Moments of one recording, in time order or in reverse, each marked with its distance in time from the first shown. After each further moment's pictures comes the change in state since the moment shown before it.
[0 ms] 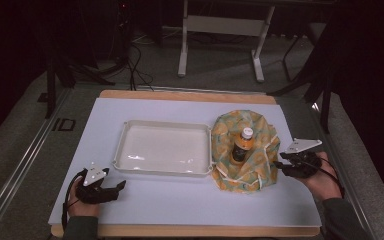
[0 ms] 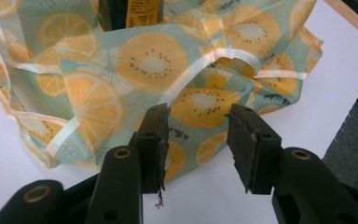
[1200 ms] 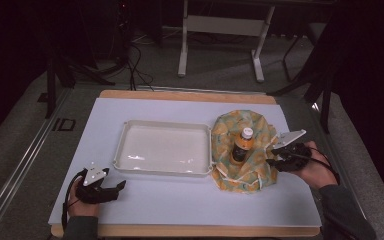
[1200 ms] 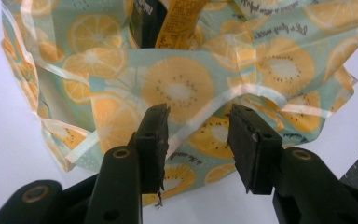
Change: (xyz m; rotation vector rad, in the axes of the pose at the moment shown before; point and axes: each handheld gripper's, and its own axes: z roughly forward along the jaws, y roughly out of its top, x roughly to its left) left arm 0.000 0.000 0.000 0.000 -0.003 -0.002; right arm 0.002 0.035 0.008 0.087 0.091 -0.141
